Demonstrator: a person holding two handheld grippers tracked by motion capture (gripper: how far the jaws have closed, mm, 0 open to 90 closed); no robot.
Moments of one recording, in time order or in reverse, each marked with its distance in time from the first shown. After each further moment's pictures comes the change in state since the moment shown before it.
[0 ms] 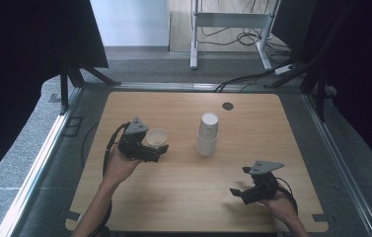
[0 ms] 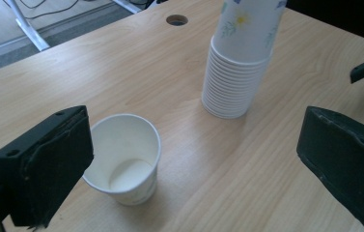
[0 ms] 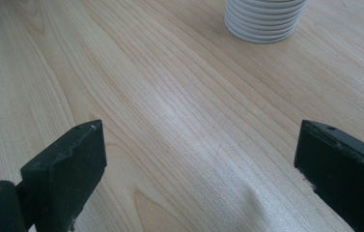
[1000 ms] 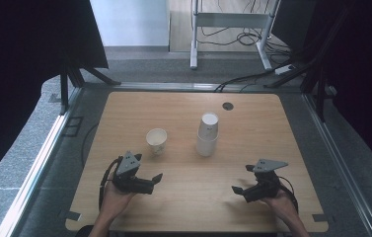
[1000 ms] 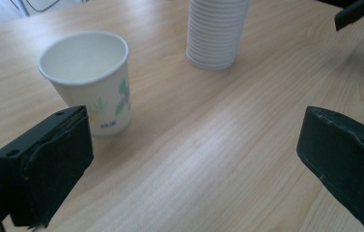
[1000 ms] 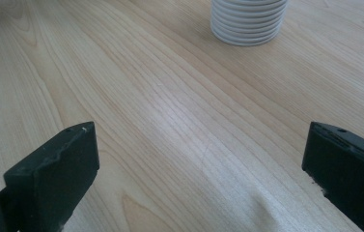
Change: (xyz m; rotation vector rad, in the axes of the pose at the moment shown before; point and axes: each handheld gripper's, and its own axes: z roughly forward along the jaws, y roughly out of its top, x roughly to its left) left arm -0.033 -0.088 -0.010 -0.045 0.025 -0.015; right arm -0.009 -0.004 -0.002 -0.039 -0.007 0.050
